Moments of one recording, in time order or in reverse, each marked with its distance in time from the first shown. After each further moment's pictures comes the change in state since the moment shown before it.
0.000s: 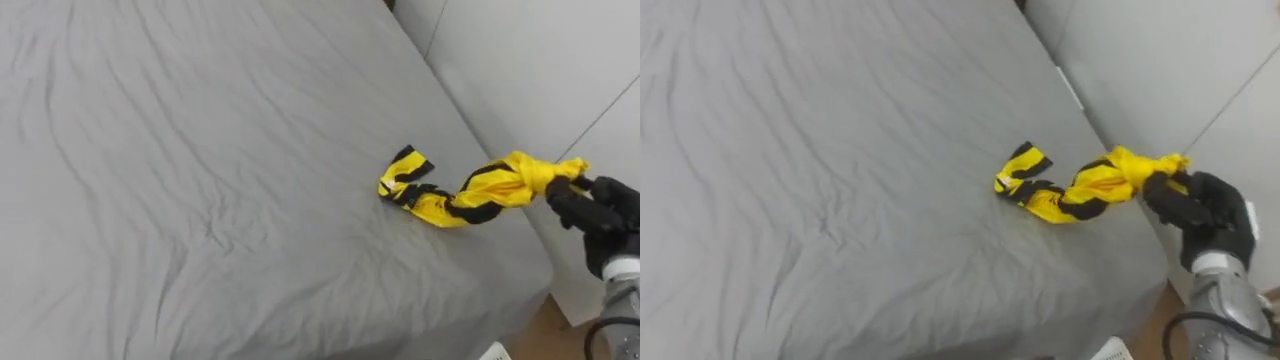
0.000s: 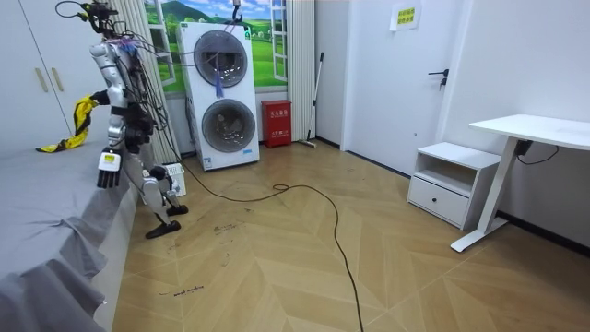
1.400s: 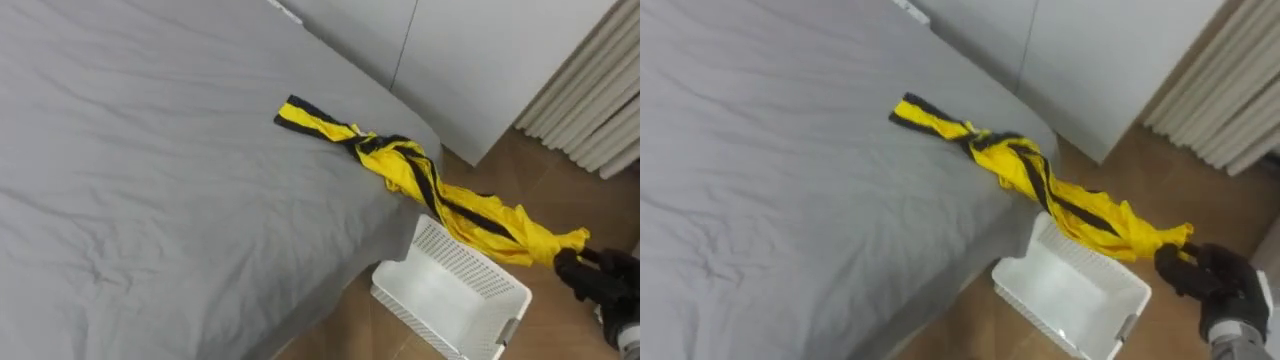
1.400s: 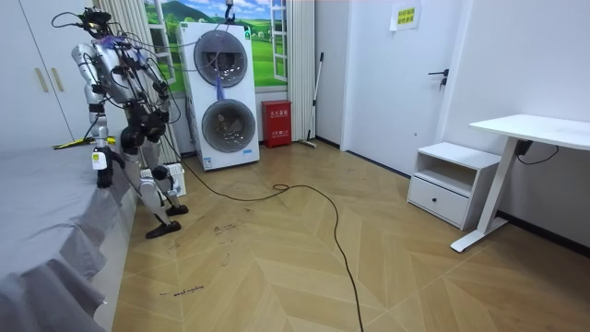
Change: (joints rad) left arm -0.011 0.037 -0.179 0.038 -0.032 0.163 0.001; right arm 0.060 0.014 0.031 0.192 -0.160 -0.032 0.071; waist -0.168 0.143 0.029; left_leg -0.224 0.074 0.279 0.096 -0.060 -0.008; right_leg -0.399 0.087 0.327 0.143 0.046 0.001
